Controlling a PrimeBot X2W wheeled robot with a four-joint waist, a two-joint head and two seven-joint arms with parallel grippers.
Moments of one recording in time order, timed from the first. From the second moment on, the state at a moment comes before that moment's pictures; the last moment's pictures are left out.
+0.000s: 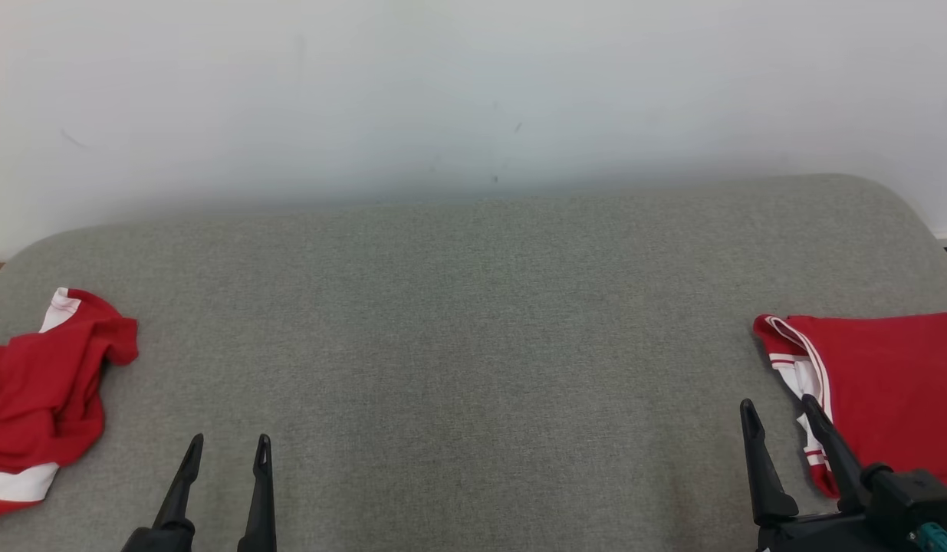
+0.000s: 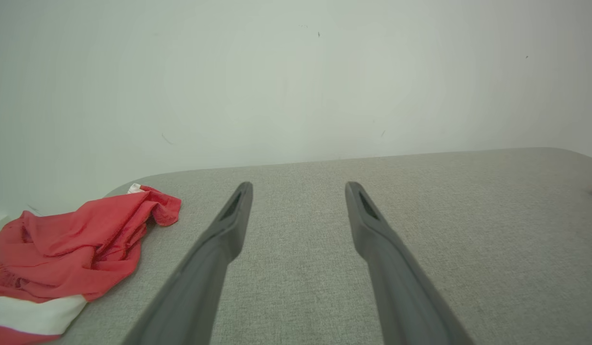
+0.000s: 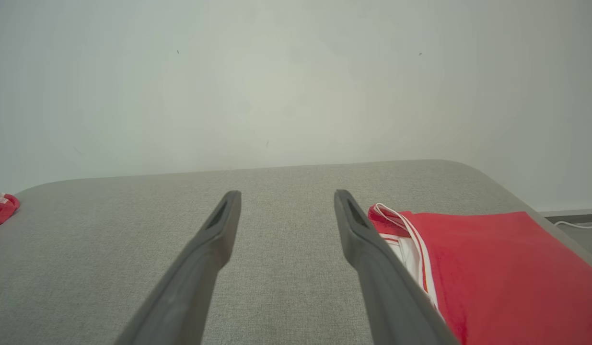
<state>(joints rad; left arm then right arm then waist) -0.05 0.29 -0.30 -0.08 -0.28 0.31 -0.22 0.07 -0.15 0.13 -0.16 0.16 0.13 -0.07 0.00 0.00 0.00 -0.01</state>
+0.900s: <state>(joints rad) -0.04 0.29 -0.25 -0.12 -0.32 0.35 -0.24 0.08 -0.14 0.23 -0.19 0.17 0.13 -0.05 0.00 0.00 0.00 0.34</state>
